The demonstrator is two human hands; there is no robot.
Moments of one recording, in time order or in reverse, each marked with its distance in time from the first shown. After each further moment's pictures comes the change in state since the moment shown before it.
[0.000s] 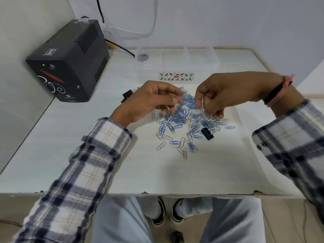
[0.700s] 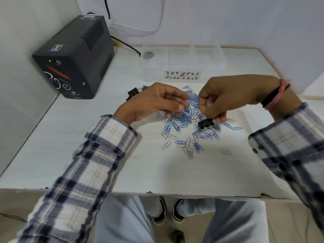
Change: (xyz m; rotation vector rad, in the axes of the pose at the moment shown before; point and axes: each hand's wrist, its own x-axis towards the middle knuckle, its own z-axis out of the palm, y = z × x) left_hand -0.004 -0.001 -0.005 0.066 -0.088 -0.094; right_hand 0.012 -0.011 0.010 -0.085 -0.043 0.010
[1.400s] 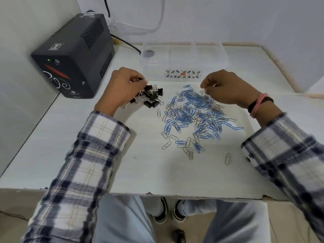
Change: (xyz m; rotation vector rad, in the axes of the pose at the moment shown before) left_hand -0.014 -0.006 -0.058 0.645 0.730 -0.036; right_hand 0.049 0.051 0.010 -0.010 0.591 0.042
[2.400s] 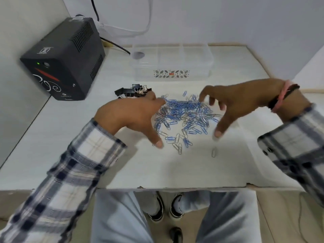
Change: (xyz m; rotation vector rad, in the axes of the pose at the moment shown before) left_hand -0.058 0.078 0.006 0.596 -0.839 0.154; right_hand -0.059 -0.004 -0.051 -0.366 -0.598 0.005
